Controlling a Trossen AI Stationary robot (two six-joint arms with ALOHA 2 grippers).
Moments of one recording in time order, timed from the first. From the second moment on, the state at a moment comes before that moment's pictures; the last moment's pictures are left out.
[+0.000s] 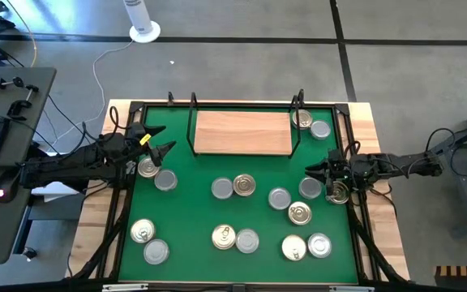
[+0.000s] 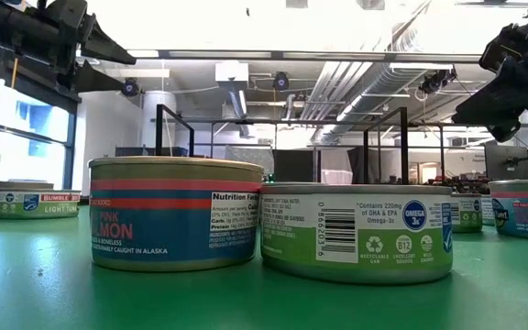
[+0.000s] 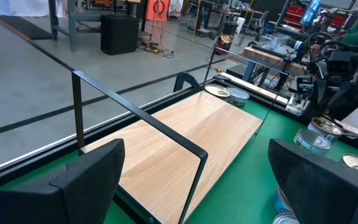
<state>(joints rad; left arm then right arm) 0.16 0.30 0.37 -0.27 -0.43 -0.28 0.18 0.08 0.20 -0.49 0.28 0.49</state>
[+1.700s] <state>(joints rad) 0.16 0.30 0.37 -0.27 -0.43 -0.28 0.15 1.30 0.60 0.10 0.06 0.08</state>
